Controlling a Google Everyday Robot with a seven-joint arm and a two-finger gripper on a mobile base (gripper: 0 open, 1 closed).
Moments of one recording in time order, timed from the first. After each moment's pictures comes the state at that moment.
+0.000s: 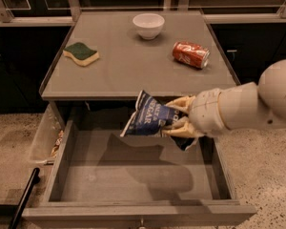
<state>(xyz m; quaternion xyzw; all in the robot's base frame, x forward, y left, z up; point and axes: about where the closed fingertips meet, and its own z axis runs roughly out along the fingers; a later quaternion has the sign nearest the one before) 0.462 -0.079 0.835 -0.62 0.66 0.13 0.40</state>
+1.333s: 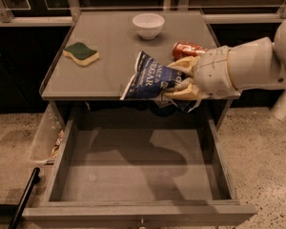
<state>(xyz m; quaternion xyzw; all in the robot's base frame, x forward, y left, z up) 0.509 -0.083 0.917 -0.64 0.61 0.09 0.46</state>
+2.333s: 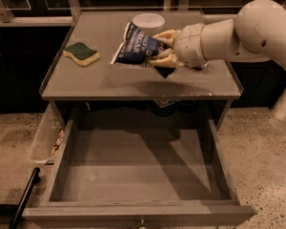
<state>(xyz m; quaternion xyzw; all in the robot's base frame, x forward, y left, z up) 0.633 -0.055 0.927 -0.63 0.56 0.09 0.53</state>
